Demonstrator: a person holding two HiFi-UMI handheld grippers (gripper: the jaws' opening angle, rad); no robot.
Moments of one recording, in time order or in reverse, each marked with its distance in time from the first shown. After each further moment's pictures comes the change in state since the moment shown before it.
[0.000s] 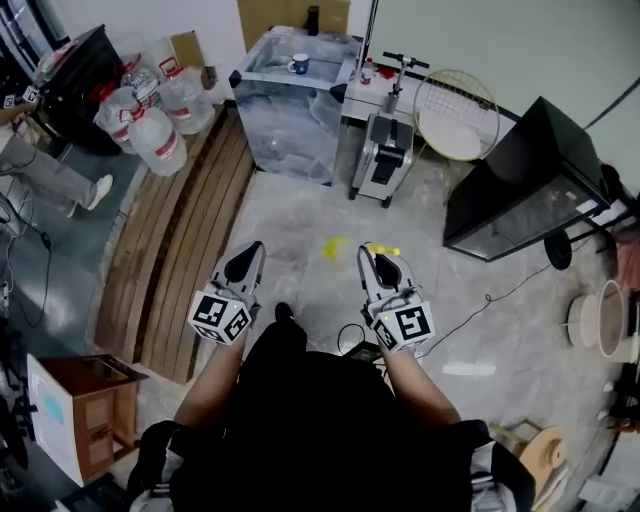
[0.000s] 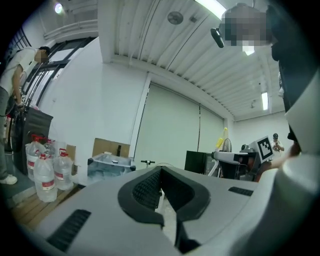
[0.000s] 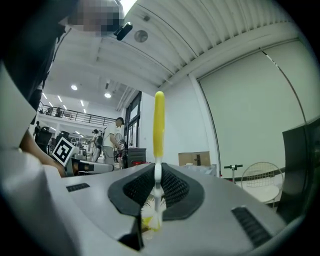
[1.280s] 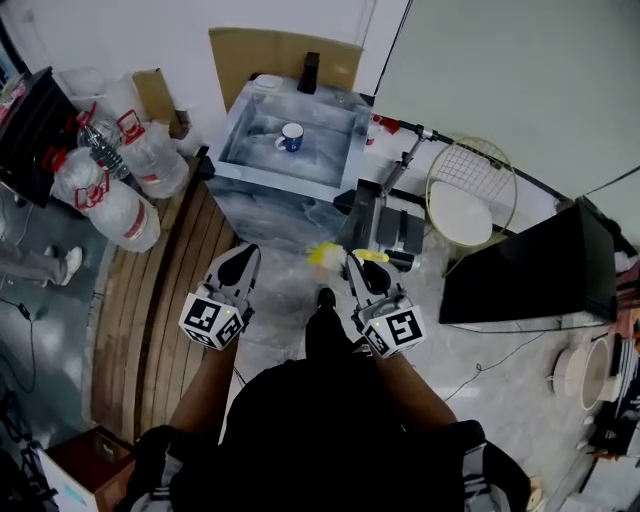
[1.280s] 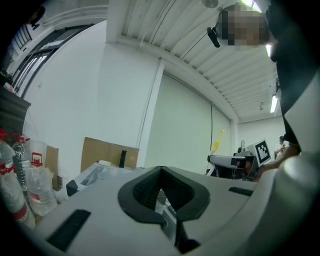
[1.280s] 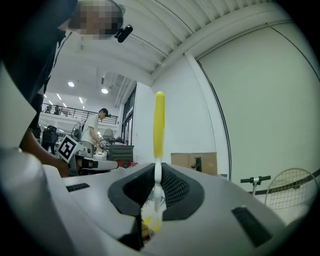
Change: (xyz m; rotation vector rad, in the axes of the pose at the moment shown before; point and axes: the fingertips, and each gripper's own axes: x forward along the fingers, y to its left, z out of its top) left arm 0.400 0.310 0.054 -0.027 0.011 -0.039; right arm 0.448 -0.241 -0.024 -0.004 0.039 0.045
